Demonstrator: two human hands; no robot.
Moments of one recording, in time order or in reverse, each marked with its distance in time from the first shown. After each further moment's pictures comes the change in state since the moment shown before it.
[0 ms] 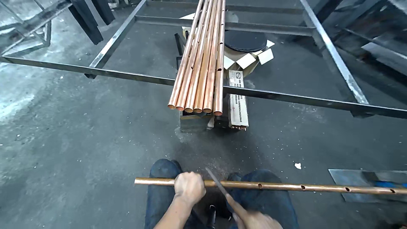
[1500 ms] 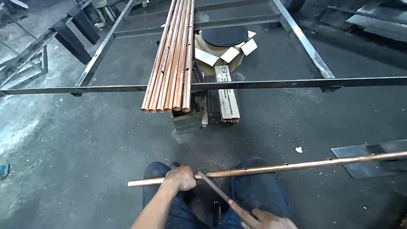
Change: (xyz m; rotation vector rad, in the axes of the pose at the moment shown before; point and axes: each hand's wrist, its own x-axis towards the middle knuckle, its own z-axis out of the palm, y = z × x) left_hand 0.028 -0.006 -0.020 -0.008 -0.299 0.076; right_hand -0.039 0.067 0.027 -0.006 0.205 -0.261
